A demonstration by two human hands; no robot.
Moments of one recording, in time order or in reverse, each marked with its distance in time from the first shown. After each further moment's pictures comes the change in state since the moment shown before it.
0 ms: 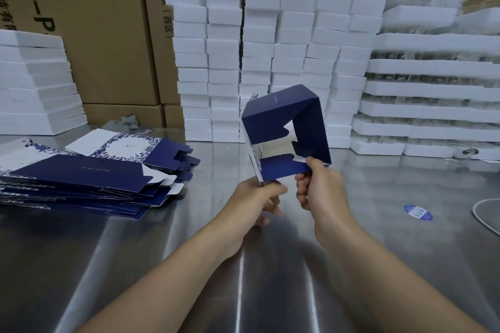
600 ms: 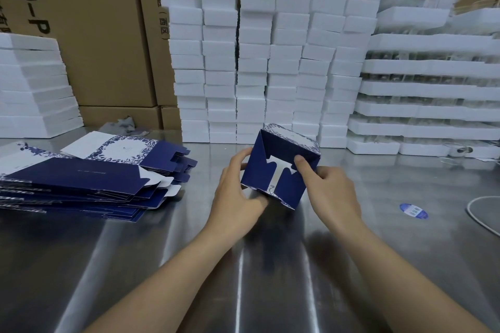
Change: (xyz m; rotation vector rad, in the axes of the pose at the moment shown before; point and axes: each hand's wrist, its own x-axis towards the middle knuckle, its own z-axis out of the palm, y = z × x) left_hand 0.009 -0.014 -0.010 0.215 0.206 0.445; right_hand 0.015 0.006 -0.025 -0.655 0.109 -0.194
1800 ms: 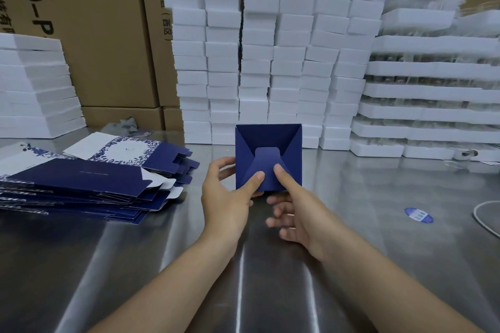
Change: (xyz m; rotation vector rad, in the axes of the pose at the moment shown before) left_hand -0.001 0.006 -0.001 -0.348 0.330 -0.098; right_hand -0.030 -0.012 0.021 0.622 -0.586 0.410
